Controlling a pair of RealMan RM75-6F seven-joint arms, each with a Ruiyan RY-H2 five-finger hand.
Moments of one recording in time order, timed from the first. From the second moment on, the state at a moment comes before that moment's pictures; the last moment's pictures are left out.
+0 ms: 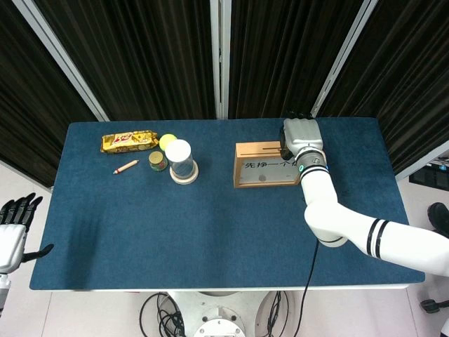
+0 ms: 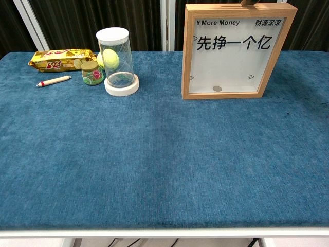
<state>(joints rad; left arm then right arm) -0.12 -1.12 -0.04 -1.47 1.48 1.44 -0.08 1.31 -1.15 0.36 -1.63 0.26 0.94 -0.99</state>
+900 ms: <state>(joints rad) -0.12 -1.11 -0.05 -1.49 1.47 1.43 -0.07 1.28 -1.09 0.35 -1.68 0.18 0.86 -0.87</state>
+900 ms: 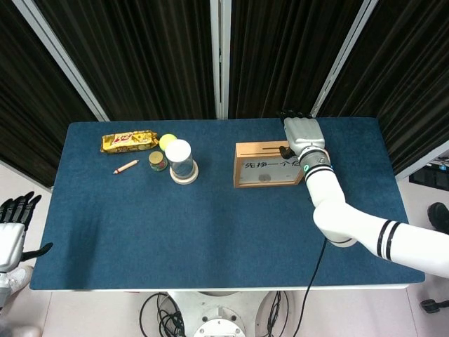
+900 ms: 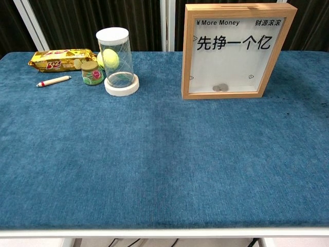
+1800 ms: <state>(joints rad) -0.11 -1.12 -0.05 -1.51 1.47 1.46 -0.01 0.27 -1.26 -0.06 -1.49 -1.41 1.68 -0.17</state>
